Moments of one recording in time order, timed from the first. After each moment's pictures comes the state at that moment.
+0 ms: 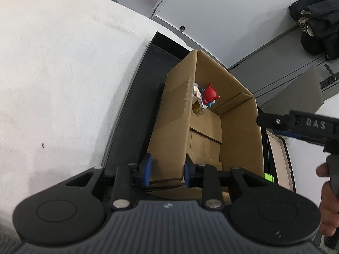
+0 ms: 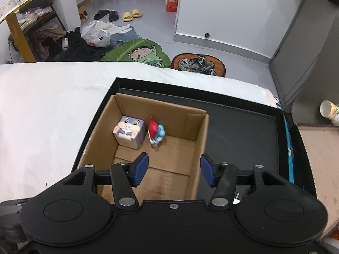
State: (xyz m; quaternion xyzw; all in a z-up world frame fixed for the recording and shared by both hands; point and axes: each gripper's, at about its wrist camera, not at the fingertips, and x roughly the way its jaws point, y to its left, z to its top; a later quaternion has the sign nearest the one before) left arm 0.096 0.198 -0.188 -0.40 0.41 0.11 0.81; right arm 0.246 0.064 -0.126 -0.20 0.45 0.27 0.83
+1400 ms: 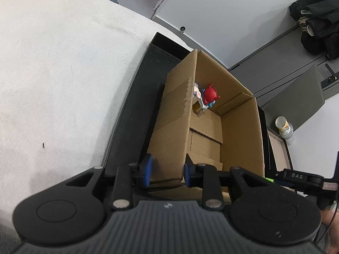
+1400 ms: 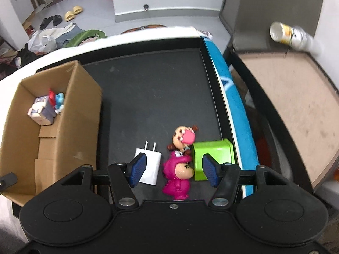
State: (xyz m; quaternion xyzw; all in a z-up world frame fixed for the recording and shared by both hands) left arm 0.093 0.200 -0.187 -0.40 0.41 0.11 0.81; right arm 0.293 -0.072 -0.189 -0.12 0.53 0.14 0.83
